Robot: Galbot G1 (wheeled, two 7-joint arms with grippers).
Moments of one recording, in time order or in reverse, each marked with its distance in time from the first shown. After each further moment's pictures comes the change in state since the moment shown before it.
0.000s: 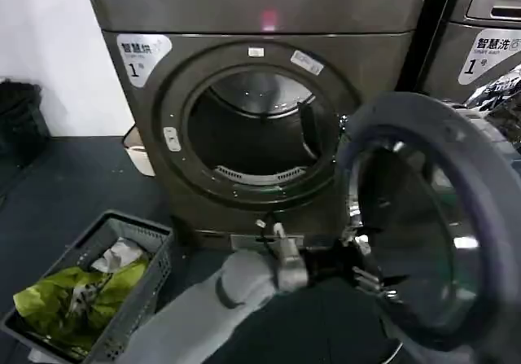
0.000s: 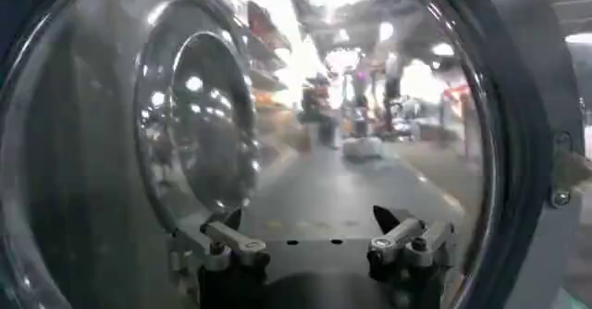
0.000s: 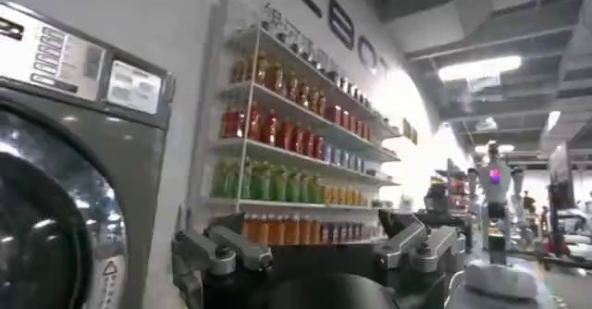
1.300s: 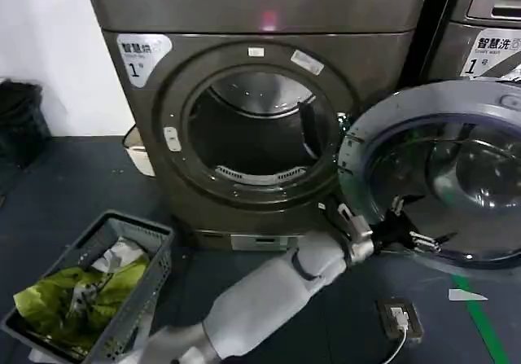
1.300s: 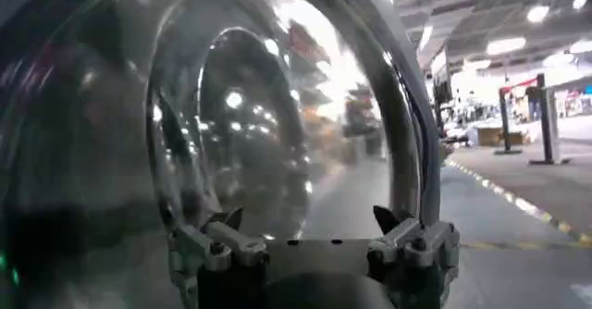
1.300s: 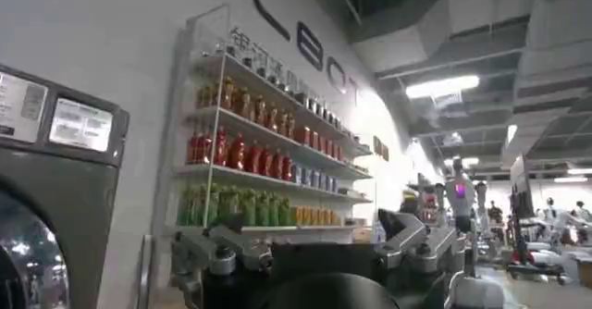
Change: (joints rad) left arm -0.182 -0.317 0.085 0.441 0.092 -0.151 -0.144; right arm -0.019 -0.020 0.097 -0.036 0.020 0.013 -0.003
